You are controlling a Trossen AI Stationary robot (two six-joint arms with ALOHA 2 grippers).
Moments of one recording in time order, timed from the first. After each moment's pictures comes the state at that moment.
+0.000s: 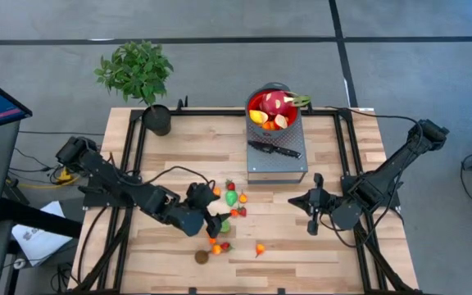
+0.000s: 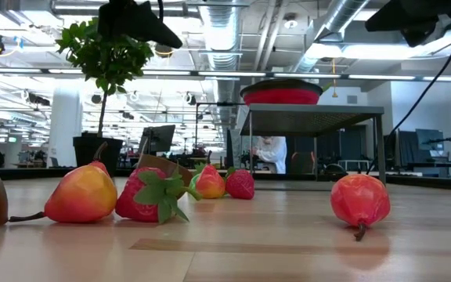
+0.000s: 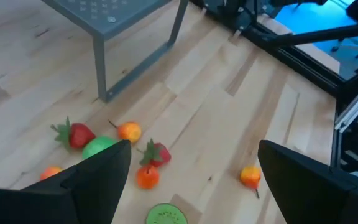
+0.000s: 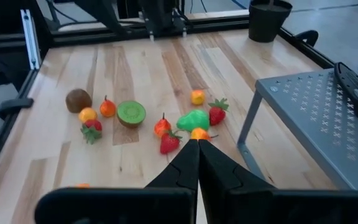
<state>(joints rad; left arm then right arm) -0.50 1.51 1.12 -0.38 -0.67 -0.92 0.73 1.05 0.67 -0.26 0.84 0.52</state>
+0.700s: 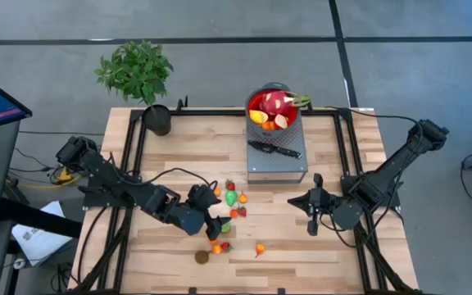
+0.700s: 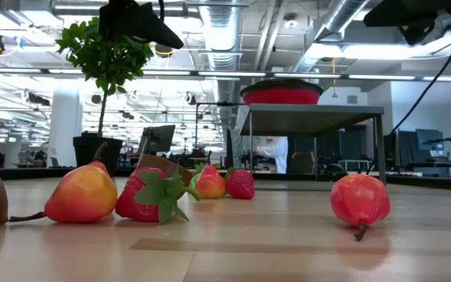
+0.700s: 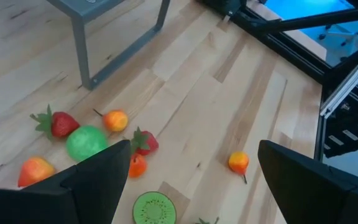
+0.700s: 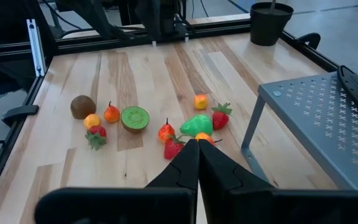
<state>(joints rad) -0.50 1.51 1.12 -0.37 -0.59 -0.92 0.73 1.05 0.67 -0.23 0.84 0.52</state>
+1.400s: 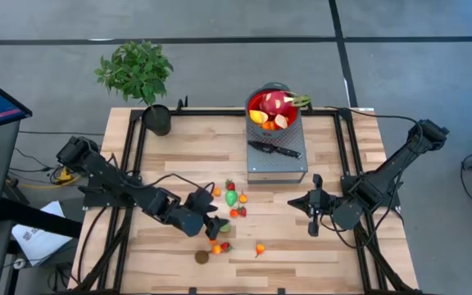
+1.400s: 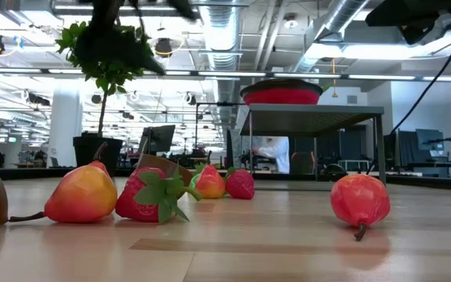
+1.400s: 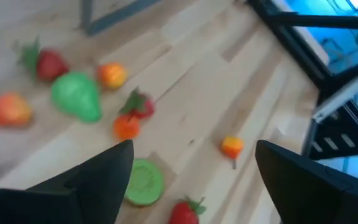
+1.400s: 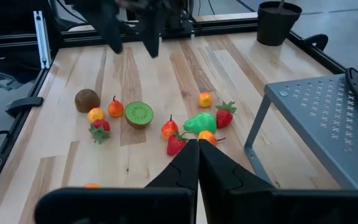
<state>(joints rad) -0.50 1.52 1.01 -0.30 -0.52 -1.17 0.73 1.05 0.67 -0.23 0.81 0.49</state>
